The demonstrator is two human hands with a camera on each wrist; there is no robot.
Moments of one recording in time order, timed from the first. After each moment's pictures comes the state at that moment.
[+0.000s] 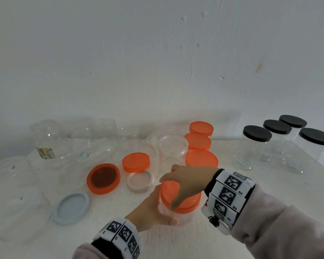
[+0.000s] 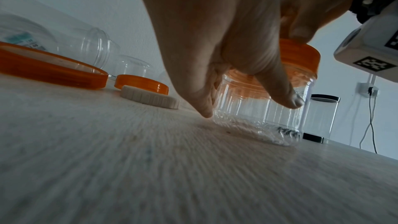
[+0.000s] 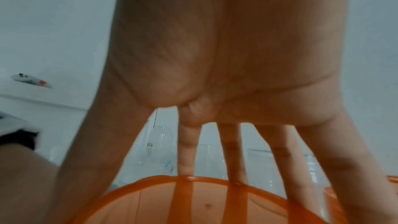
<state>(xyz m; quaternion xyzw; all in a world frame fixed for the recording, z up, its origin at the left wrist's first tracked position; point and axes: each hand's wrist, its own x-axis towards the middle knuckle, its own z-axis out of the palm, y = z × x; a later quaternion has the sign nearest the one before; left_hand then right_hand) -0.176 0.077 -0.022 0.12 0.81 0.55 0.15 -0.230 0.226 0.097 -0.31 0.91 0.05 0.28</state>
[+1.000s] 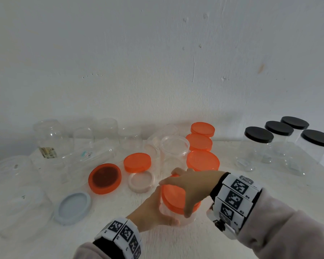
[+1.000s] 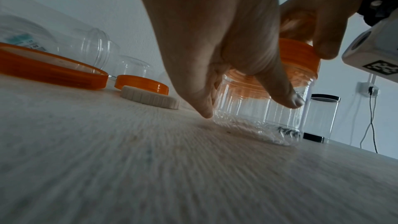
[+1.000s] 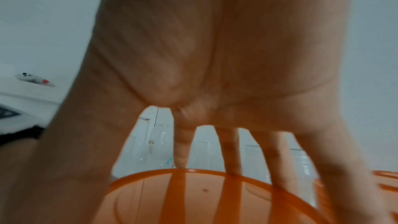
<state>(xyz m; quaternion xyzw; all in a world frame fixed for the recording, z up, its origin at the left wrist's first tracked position) -0.179 0.076 -0.028 0.10 0.82 0.54 0.15 -0.226 0.234 0.092 -0.31 0.90 0.07 0.29</state>
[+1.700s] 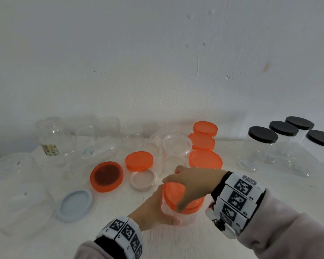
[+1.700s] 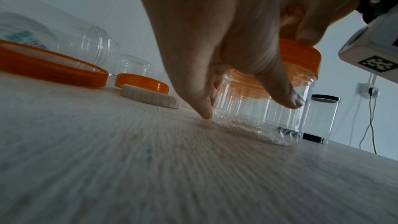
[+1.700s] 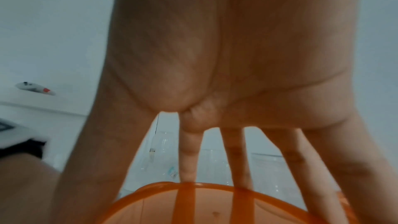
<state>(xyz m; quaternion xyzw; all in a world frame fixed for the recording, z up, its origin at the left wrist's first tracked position) -0.177 0.077 -0.025 0.12 0.81 0.55 0.15 -0.228 0.231 0.094 -0.31 0.91 0.05 0.28</state>
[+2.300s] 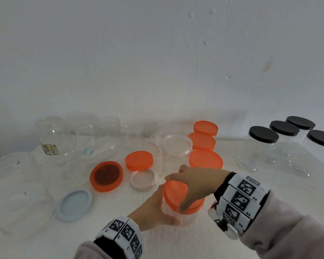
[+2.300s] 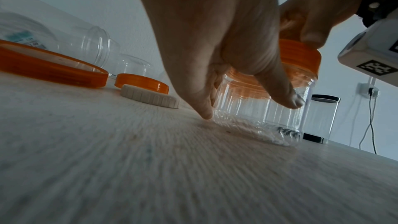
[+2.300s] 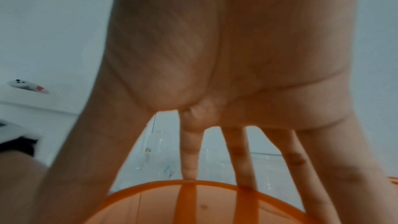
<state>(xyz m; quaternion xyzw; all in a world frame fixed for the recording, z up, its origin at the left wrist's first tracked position) -0.177 0.078 -0.024 0.10 0.82 0.54 0.15 -0.234 0.236 0.087 -0.30 0.91 0.03 0.27</state>
